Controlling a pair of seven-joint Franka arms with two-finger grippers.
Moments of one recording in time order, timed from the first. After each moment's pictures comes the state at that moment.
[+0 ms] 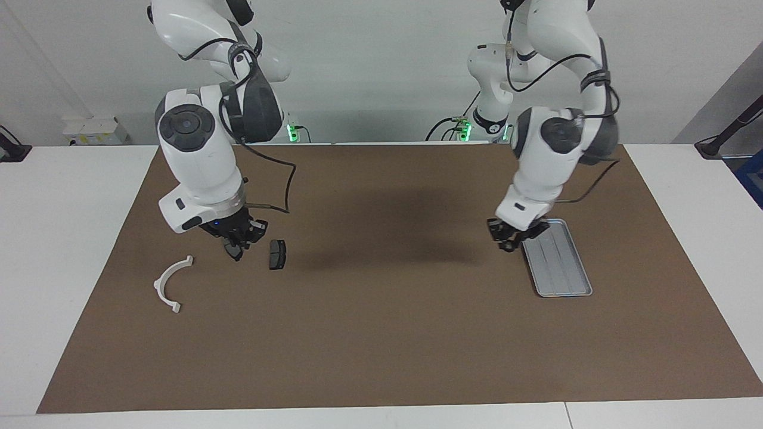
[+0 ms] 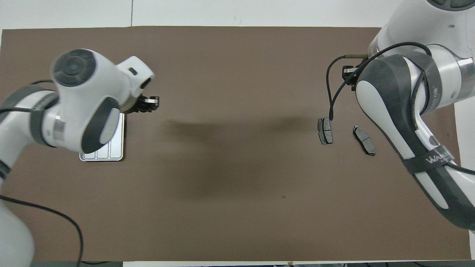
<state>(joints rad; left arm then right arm) -0.11 0.19 -0.08 -1.81 0.07 2.04 -0.12 -0.18 0.42 0.49 -1.36 -0.26 1.64 0.53</state>
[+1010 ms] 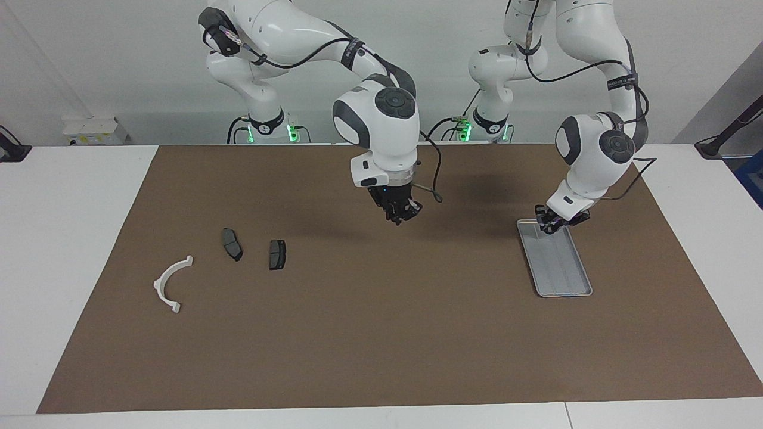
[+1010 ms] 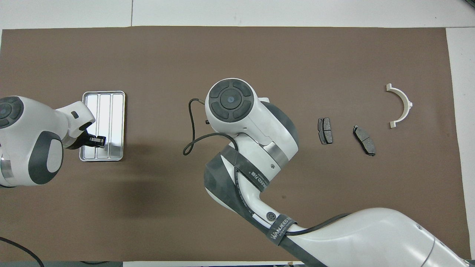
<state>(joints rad) 0.08 0.09 -0.10 -2.20 0.05 2.22 0.14 0.25 0.49 0.50 -1.48 -0.25 1.94 1.45</state>
